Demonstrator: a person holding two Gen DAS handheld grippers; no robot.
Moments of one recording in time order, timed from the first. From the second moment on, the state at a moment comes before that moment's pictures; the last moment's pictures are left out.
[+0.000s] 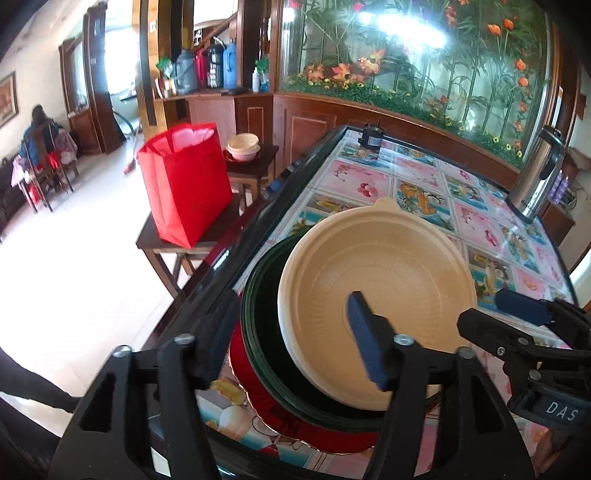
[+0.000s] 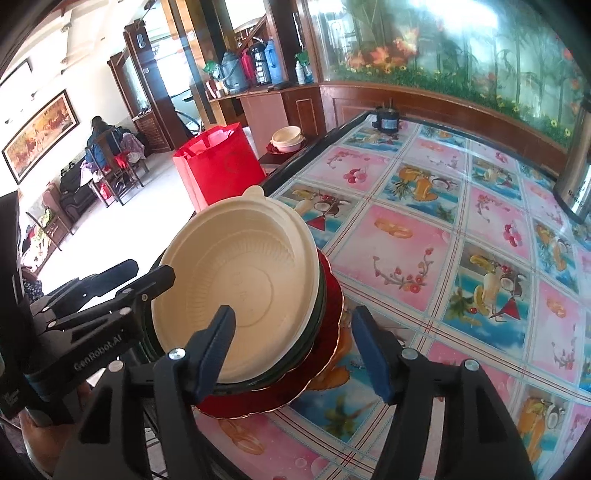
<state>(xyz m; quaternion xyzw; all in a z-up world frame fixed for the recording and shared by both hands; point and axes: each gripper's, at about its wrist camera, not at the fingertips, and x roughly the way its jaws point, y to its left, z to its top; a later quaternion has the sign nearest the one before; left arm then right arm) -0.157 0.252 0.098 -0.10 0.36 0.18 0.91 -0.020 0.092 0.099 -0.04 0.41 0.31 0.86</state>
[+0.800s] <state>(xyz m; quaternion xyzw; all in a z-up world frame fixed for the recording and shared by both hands) -0.163 0.222 0.104 -0.05 0.33 0.17 0.93 -0.037 0.058 0.100 -0.03 0.32 0.24 0.92</state>
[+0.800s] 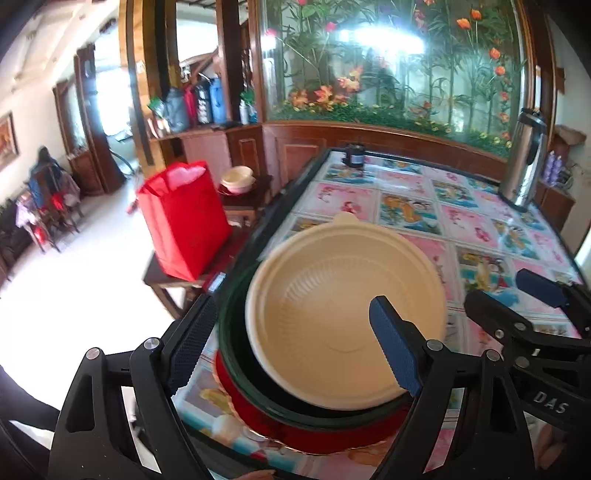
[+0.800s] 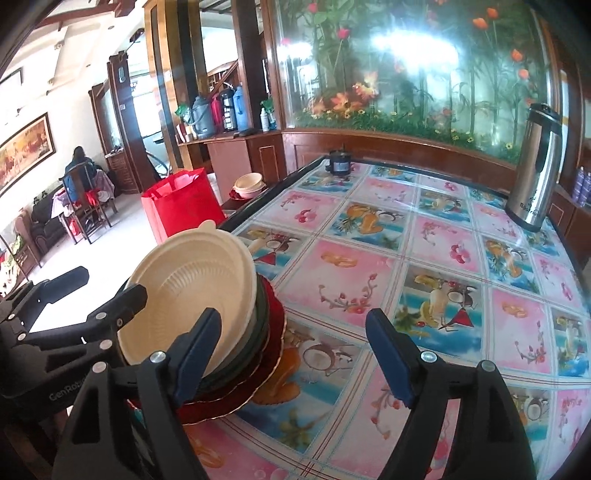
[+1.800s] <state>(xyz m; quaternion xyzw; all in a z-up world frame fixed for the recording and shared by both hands) -0.170 0.225 0.103 -0.05 0.32 0.17 0.93 -0.043 0.058 0.096 -0.04 0.30 0.23 0.92</state>
